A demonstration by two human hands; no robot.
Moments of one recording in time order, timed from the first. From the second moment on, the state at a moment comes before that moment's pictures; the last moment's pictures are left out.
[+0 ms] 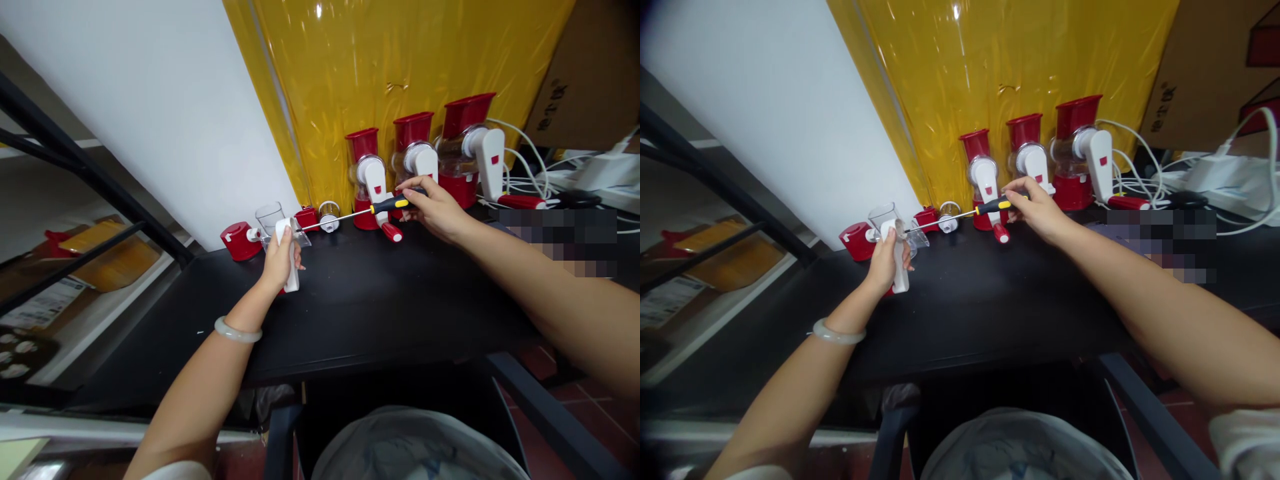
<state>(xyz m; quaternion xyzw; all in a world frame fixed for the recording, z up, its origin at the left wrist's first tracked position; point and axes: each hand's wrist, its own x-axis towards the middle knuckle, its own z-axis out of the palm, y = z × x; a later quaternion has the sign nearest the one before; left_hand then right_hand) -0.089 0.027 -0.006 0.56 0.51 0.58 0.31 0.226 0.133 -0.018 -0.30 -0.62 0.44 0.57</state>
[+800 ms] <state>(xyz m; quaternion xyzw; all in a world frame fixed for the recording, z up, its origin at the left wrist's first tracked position) -0.089 0.026 -0.008 0.56 0.51 0.57 0.32 0.226 0.124 -0.013 -0.31 -0.61 0.45 0.57</state>
